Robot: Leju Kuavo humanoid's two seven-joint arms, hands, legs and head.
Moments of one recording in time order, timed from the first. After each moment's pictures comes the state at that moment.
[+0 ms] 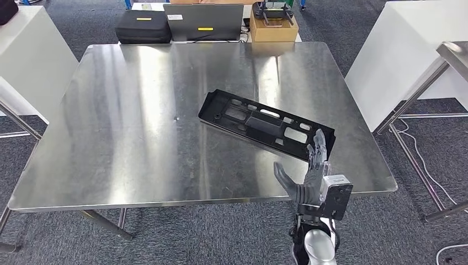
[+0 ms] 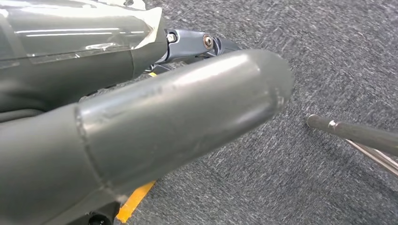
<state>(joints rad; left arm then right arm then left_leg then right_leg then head) -0.10 -0.10 1.03 -0.24 -0.24 0.00 -0.52 -0.03 0.21 0.13 -1.47 0.20 -0.16 -0.44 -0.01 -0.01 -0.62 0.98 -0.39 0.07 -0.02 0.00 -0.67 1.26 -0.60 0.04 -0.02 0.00</state>
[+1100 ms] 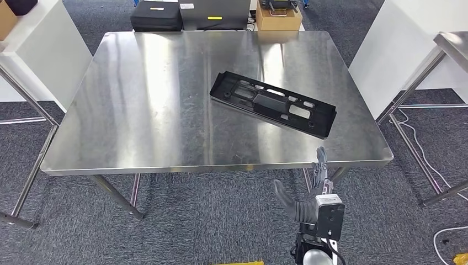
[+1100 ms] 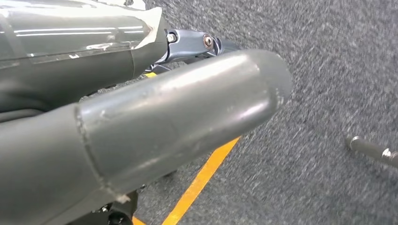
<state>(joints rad) -0.09 -0.12 1.04 -0.24 -0.31 -0.02 -0.49 0.09 0.22 0.13 -1.52 0.33 -0.22 -0.45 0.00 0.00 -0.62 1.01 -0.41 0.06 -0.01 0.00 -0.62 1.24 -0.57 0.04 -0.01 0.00</state>
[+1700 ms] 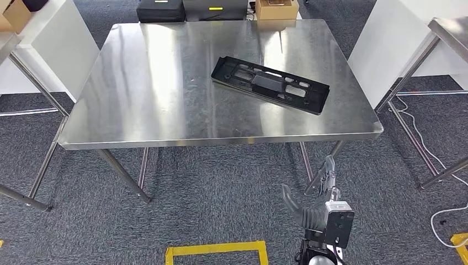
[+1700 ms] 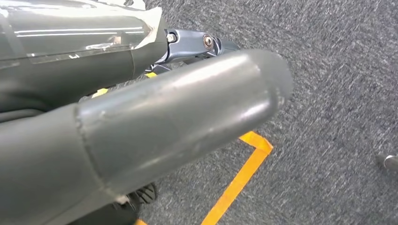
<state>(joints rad) -0.09 -0.11 1.03 -0.23 -0.33 -0.03 -0.49 0.14 0.22 0.10 -1.54 0.28 -0.22 -0.47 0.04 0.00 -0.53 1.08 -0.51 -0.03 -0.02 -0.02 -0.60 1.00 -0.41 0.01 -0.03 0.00</state>
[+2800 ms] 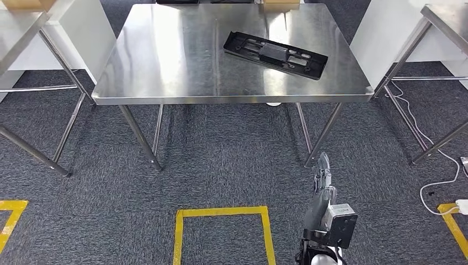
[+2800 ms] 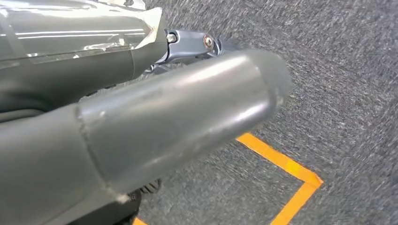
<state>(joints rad) -0.11 -0.13 1.03 -0.23 -0.34 -0.03 -0.48 0.12 0.21 0.08 -1.51 0.23 -0.11 -0.54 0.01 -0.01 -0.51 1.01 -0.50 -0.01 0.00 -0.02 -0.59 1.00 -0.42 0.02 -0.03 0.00</state>
